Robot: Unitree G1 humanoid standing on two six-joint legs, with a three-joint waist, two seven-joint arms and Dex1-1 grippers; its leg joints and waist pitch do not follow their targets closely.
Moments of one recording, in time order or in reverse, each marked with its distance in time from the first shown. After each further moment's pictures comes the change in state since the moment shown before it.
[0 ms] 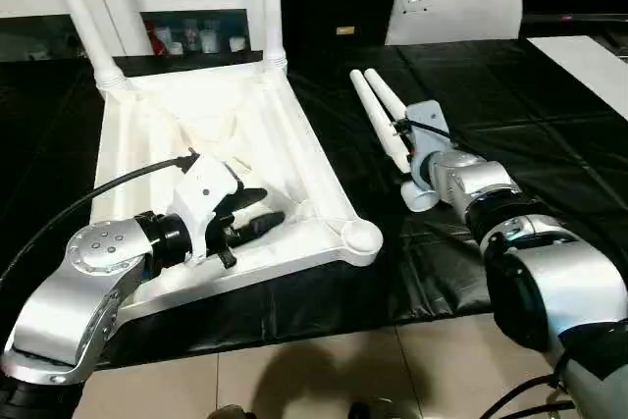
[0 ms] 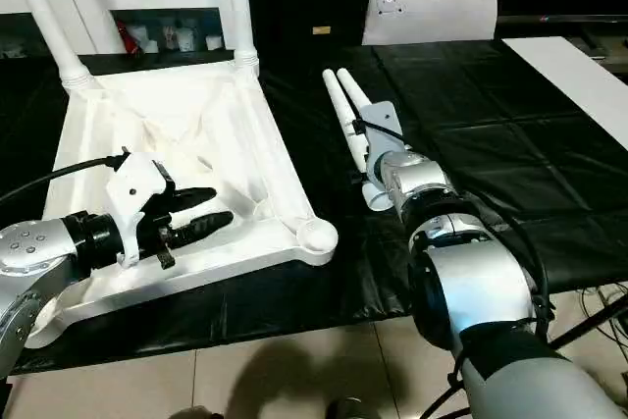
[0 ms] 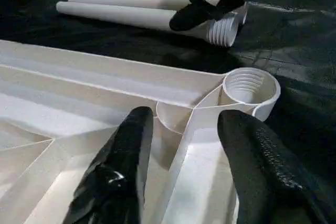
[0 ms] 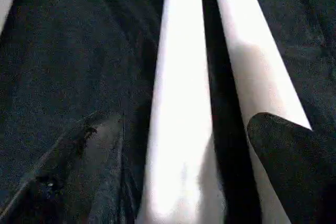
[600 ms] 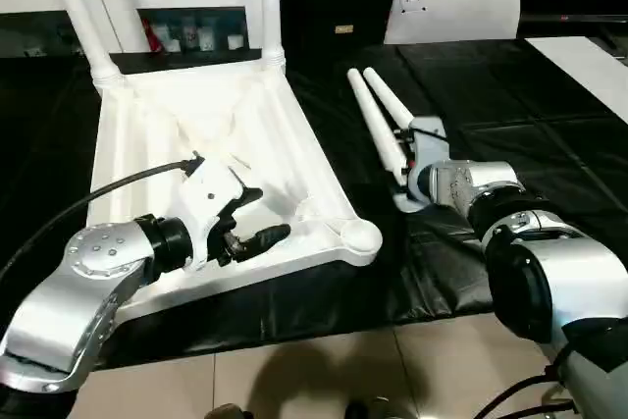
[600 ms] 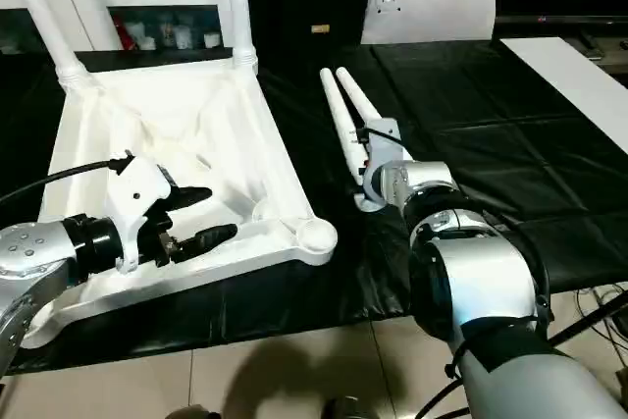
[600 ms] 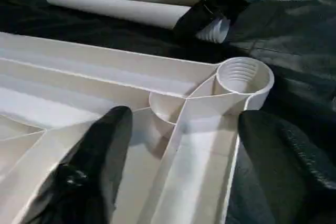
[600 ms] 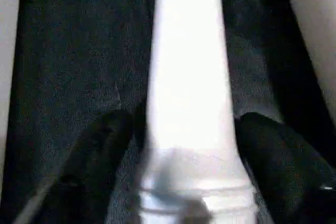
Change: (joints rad) left arm 0.006 0.032 -0.019 -0.058 -0.011 0.070 0.014; right arm -0.023 0.001 -0.107 0.040 0.077 0.192 0.062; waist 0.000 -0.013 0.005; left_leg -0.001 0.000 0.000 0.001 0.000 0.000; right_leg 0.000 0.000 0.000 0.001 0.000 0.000
